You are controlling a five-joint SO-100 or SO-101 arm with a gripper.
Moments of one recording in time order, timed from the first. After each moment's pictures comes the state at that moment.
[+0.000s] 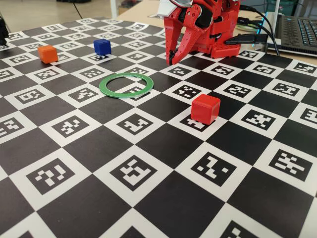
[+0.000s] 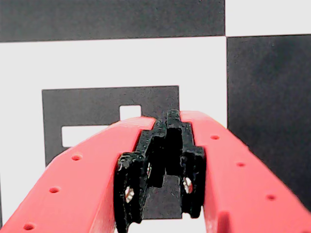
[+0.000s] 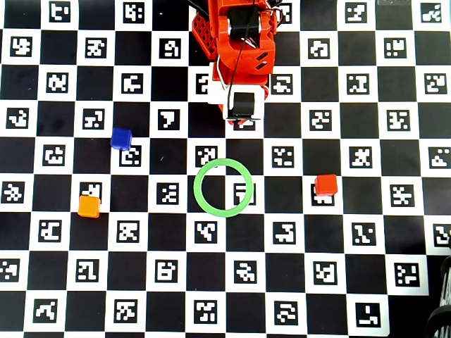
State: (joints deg) arm -3.2 189.7 179.2 72.7 -85.8
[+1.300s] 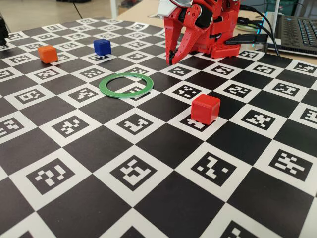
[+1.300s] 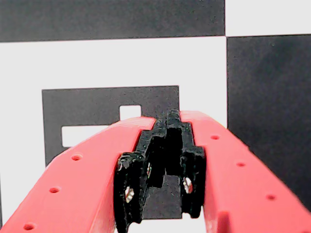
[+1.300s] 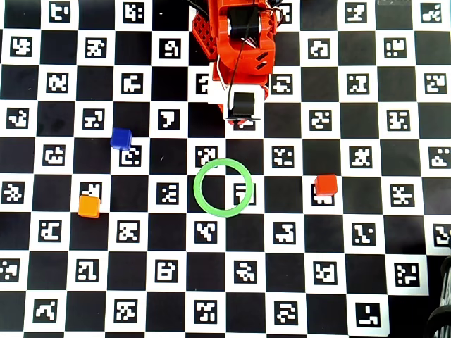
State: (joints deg) arm -3.2 189.7 179.2 72.7 -85.8
